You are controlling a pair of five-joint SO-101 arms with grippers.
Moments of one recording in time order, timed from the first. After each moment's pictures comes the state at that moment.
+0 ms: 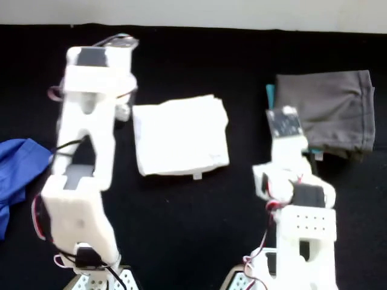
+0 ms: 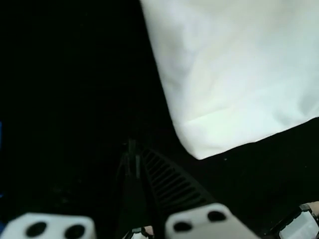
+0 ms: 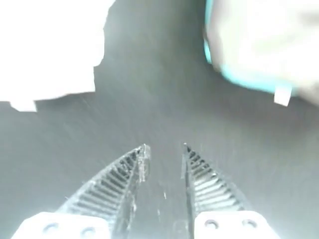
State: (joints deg) left arm -5.3 23.2 -31.7 100.5 -5.8; right arm -1.9 -52.0 51.3 65.5 15.3
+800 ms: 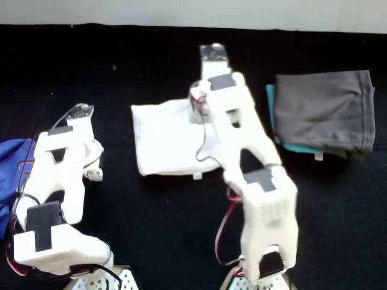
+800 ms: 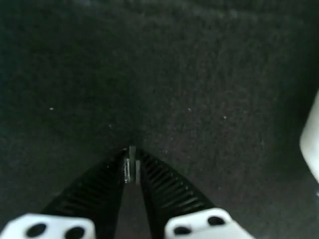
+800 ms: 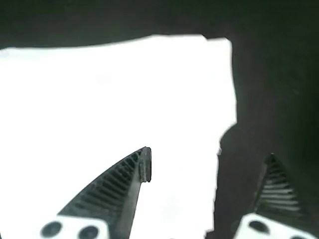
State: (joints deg) left arm -20.4 0.9 37.5 56.0 -7.4; right arm -22.9 33.6 -27.7 75.6 -11.3
